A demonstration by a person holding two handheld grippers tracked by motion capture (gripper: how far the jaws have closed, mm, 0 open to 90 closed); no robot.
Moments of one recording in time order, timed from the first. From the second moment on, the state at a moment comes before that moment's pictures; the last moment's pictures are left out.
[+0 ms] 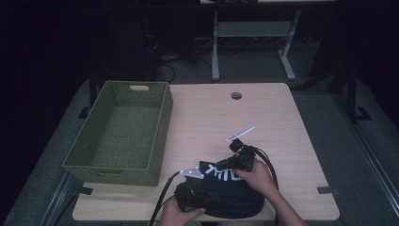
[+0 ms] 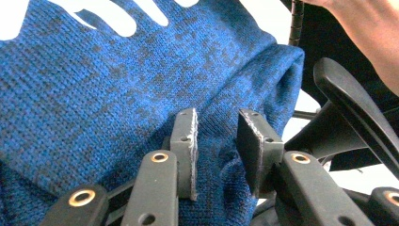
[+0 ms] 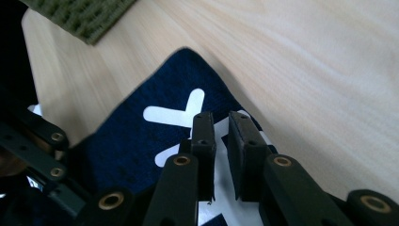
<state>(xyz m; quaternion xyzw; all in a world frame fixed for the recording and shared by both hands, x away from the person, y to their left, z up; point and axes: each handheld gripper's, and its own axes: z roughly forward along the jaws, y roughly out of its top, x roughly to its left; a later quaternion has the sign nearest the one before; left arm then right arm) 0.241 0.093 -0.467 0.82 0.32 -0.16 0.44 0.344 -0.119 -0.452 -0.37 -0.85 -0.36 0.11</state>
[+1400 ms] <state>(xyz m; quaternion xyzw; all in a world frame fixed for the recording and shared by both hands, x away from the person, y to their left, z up) 0.258 0.108 -0.455 0.81 0.35 -0.13 0.45 0.284 -0.188 -0.460 -0.39 -0.80 -0.43 0.14</state>
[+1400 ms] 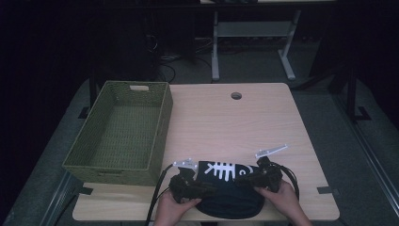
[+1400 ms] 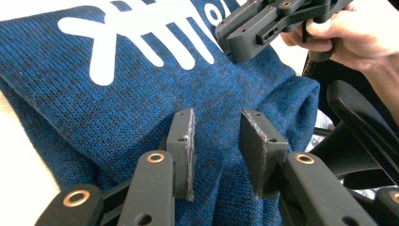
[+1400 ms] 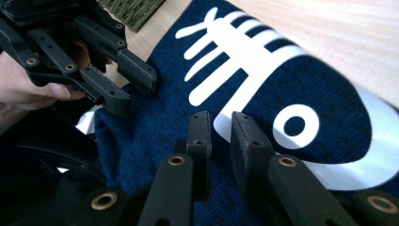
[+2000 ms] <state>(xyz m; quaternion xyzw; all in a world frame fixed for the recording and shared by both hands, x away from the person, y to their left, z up) 0.252 0.114 -0.454 0.82 0.35 -0.12 0.44 0.245 -0.207 -0.468 -0.38 -0.80 -0.44 0.14</state>
